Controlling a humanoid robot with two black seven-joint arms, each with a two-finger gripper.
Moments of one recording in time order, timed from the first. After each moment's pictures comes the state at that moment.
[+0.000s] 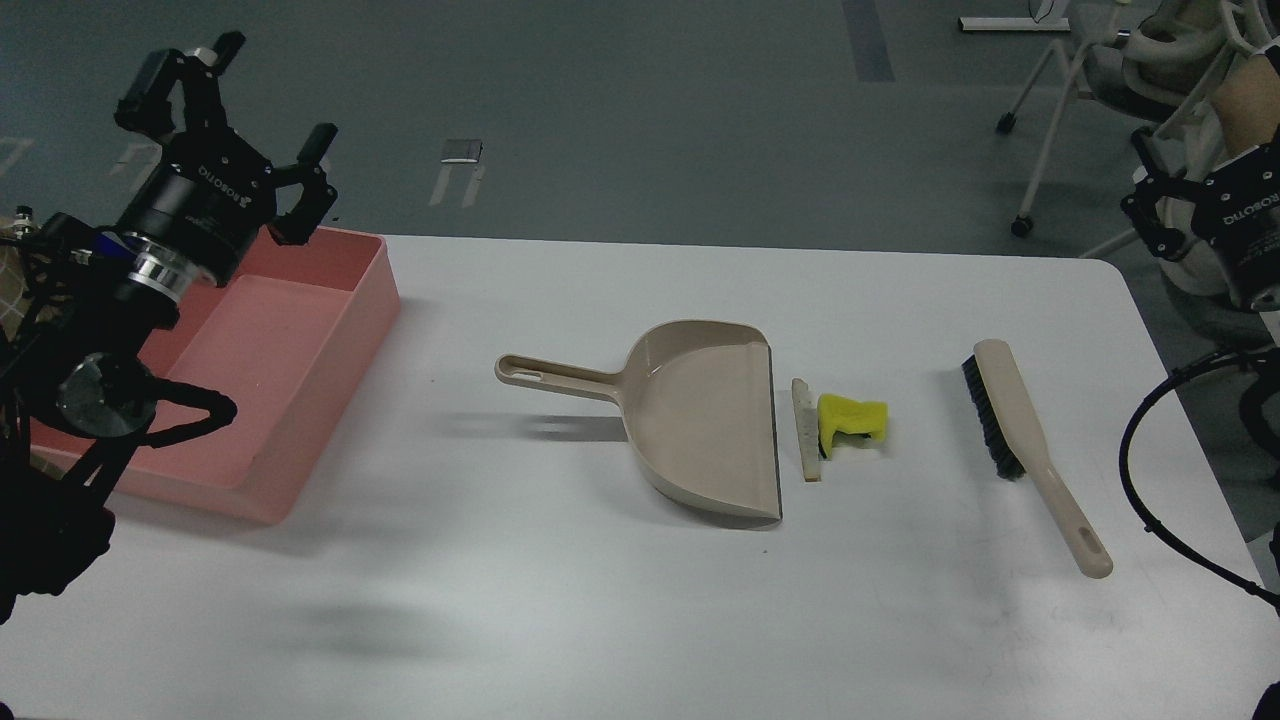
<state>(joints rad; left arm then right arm) -0.32 0.58 -1.24 -1.30 0.35 -0.29 -0.23 0.40 -0.29 1.75 1.12 -0.54 0.42 -0.11</state>
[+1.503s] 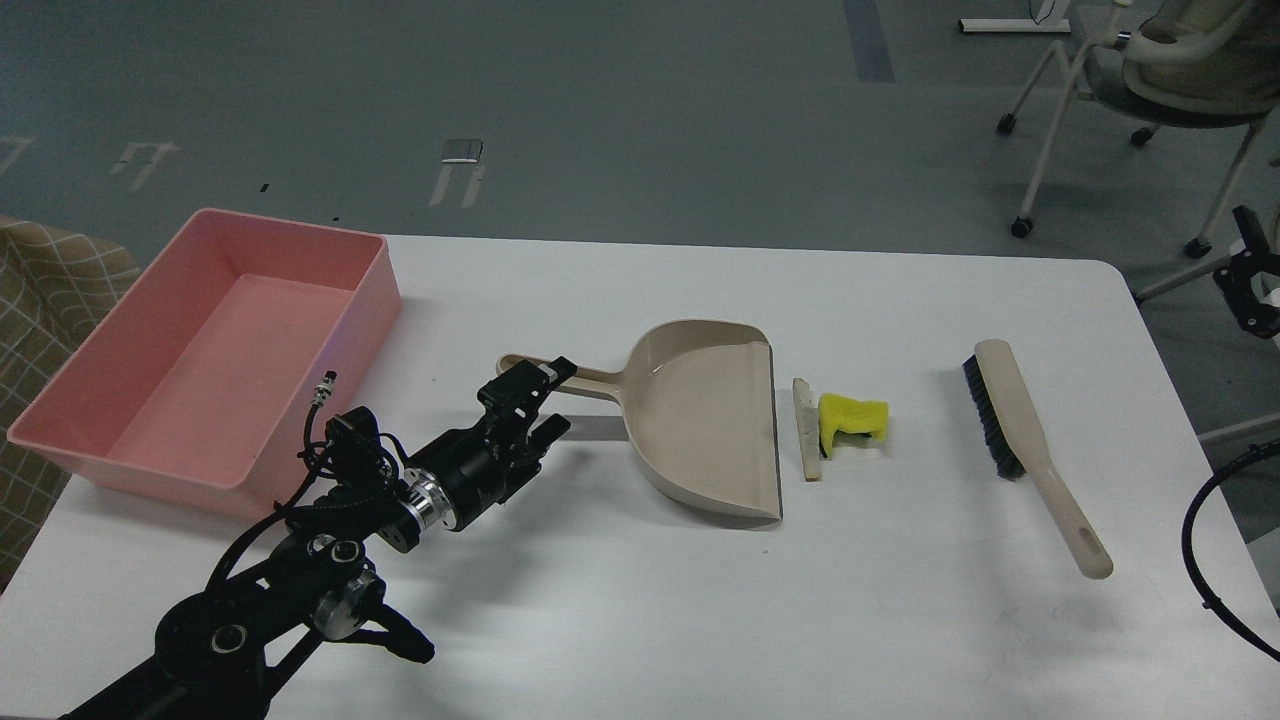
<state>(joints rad) -0.22 0.27 -0.87 -1.21 0.99 -0.12 -0.21 0.22 -0.30 1.88 1.22 -0.54 0.40 -0.11</state>
